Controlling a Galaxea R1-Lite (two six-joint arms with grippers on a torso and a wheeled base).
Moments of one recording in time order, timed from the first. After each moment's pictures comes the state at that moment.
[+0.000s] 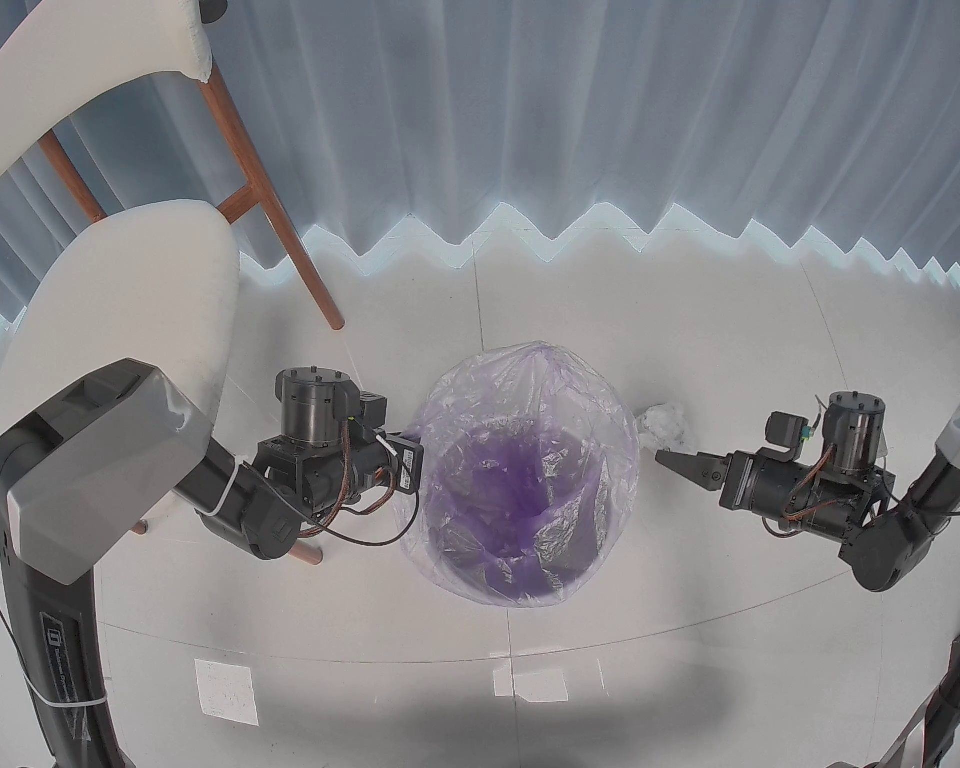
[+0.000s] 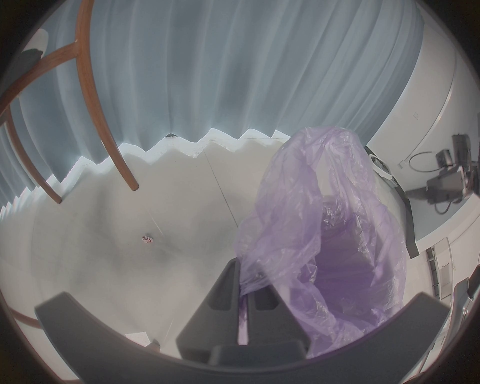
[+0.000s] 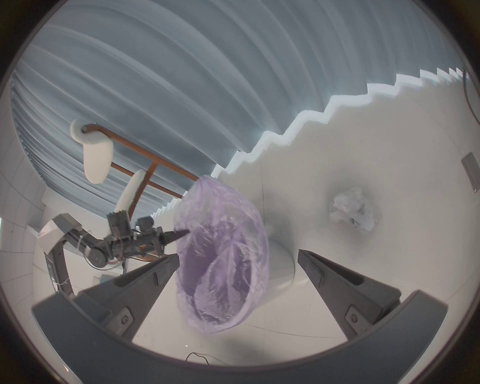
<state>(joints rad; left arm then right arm) -0.39 2.23 -1.11 -0.77 -0.06 0.03 0.06 1.92 -0.57 -1.06 0.48 0.37</state>
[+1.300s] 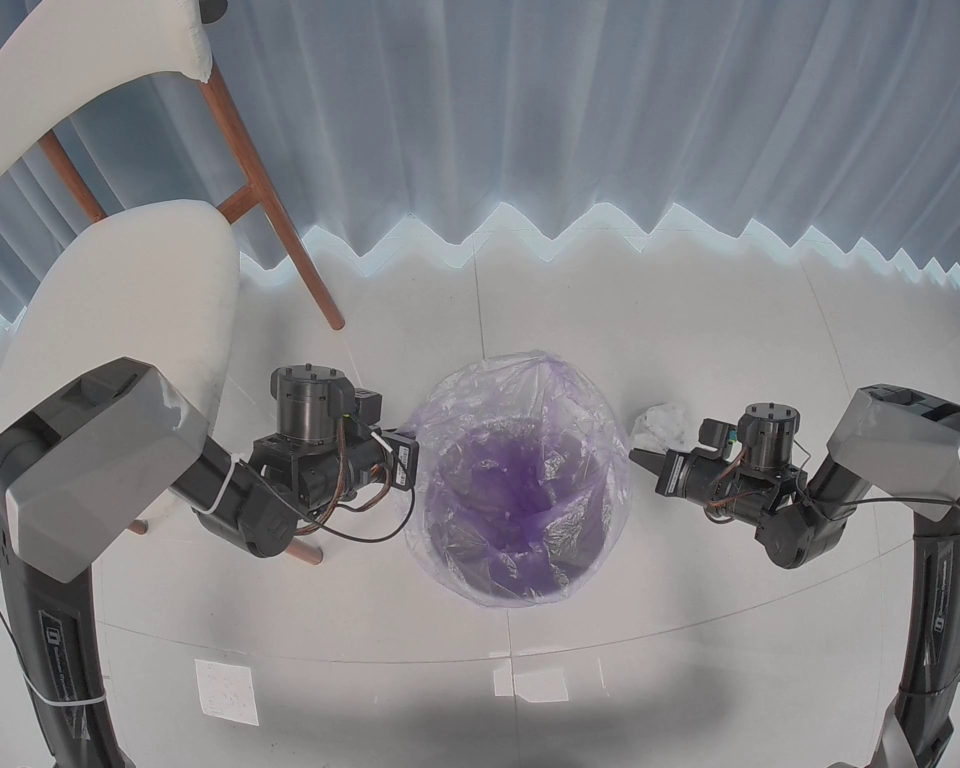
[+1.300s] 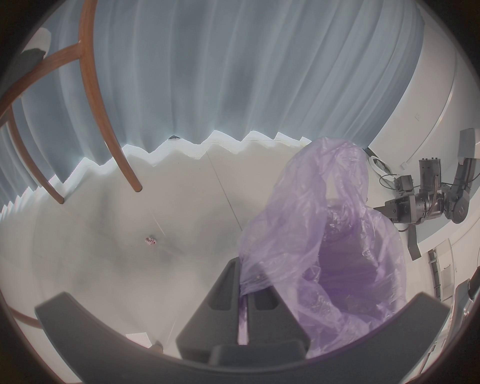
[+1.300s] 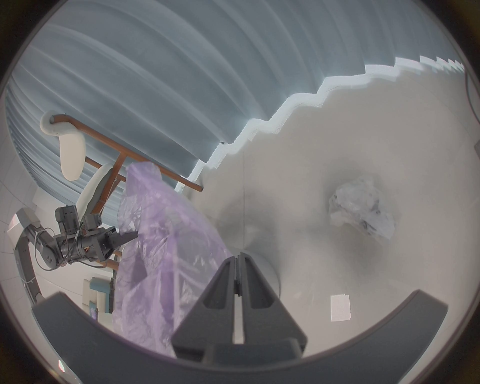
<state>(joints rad) -0.38 2.23 -1.11 -0.78 -0.06 0.03 0.06 2.33 -0.94 -1.09 0.43 0.37</state>
